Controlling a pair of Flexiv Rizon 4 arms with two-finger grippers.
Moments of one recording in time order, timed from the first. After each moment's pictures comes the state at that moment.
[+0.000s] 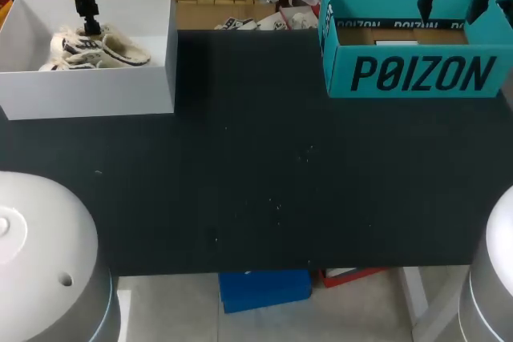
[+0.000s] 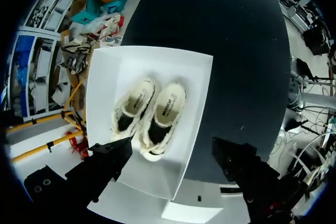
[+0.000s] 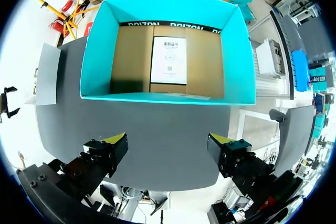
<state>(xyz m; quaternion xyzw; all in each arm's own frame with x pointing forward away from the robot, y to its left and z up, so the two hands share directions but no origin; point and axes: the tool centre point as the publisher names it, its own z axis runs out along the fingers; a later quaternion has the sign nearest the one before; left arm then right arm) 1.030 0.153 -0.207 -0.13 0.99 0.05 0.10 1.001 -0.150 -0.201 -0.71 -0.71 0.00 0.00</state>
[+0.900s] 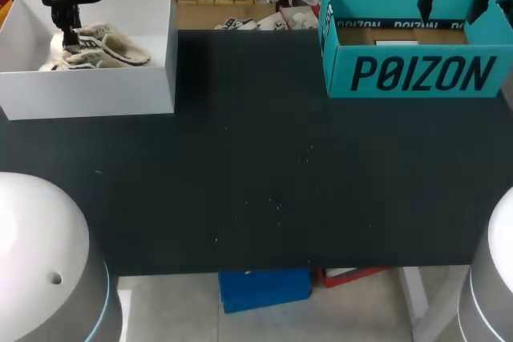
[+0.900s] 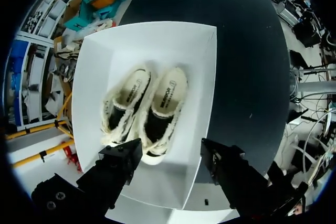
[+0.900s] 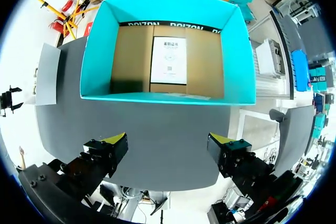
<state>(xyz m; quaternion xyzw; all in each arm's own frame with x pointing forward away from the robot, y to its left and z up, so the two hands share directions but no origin) 1.041 0.202 -0.255 -0.09 0.99 0.03 0.07 1.001 -0.150 -0.201 -0.71 -0.71 0.00 0.00</state>
